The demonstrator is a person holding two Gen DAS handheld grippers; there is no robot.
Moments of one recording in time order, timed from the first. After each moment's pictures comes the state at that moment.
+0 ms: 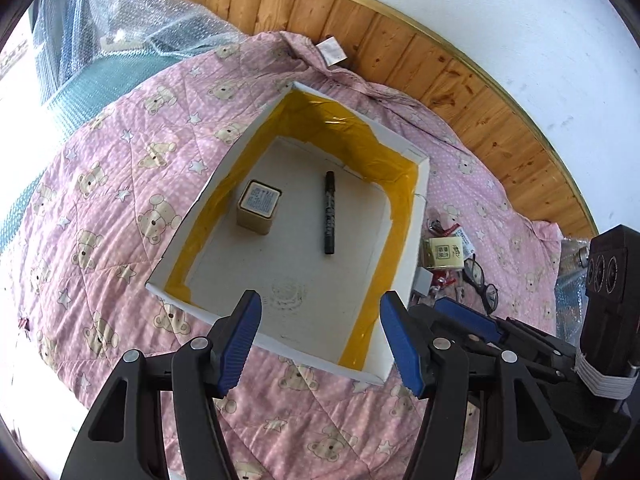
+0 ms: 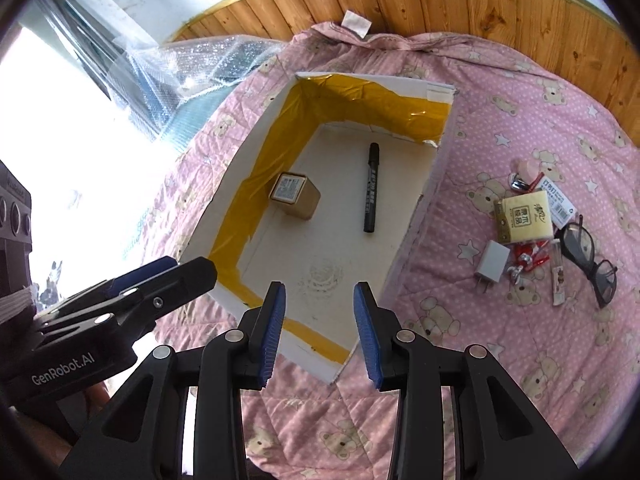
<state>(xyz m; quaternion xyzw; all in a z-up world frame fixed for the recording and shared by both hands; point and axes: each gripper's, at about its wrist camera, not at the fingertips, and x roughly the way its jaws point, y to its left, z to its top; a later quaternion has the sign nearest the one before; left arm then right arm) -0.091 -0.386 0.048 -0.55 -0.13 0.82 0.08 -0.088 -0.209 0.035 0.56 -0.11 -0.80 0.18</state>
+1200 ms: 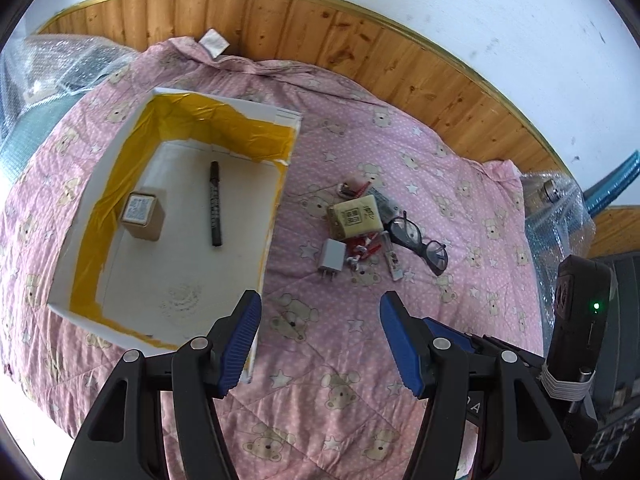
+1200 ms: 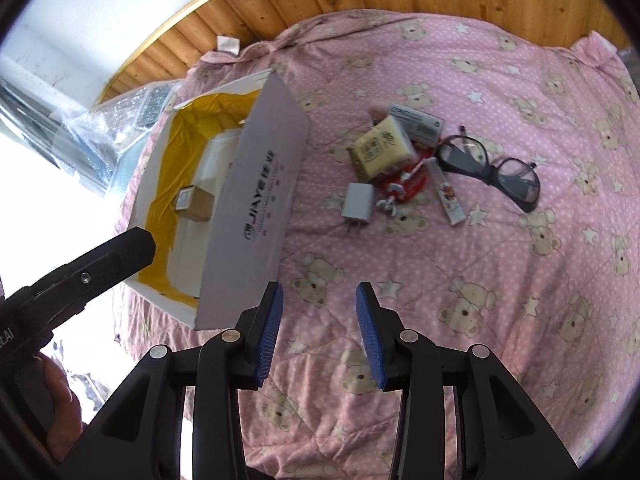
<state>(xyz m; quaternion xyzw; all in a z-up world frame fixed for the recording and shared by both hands) -0.083 -0.253 0.056 -0.56 -0.06 0.81 0.19 -0.034 -0.073 0.004 0.56 -0.20 -0.80 0.06</state>
